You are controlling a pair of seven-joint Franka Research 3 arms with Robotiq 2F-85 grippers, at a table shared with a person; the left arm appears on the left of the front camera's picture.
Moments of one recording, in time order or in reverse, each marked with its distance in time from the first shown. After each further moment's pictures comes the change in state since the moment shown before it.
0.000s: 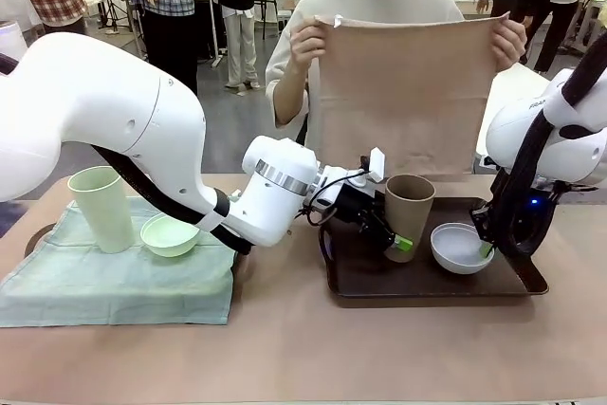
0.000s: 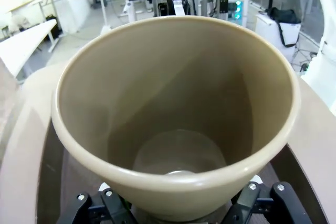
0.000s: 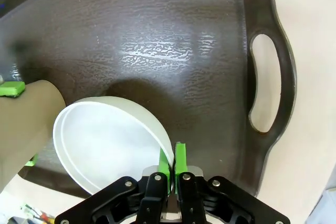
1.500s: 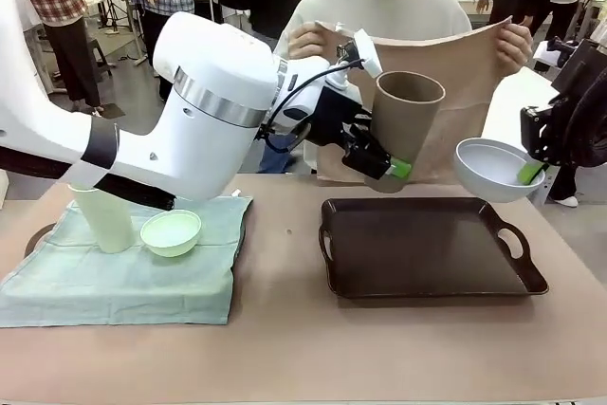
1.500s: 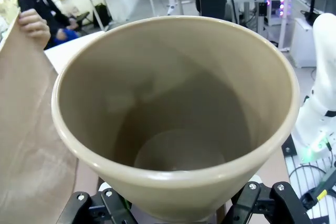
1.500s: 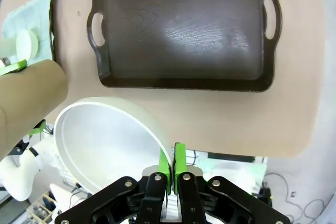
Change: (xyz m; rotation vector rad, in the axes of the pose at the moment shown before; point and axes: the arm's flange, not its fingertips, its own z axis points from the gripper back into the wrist) left arm 0.193 -0.126 0.129 0.266 0.087 -0.007; right arm -0.096 0.037 0.218 0.147 -0.023 0.042
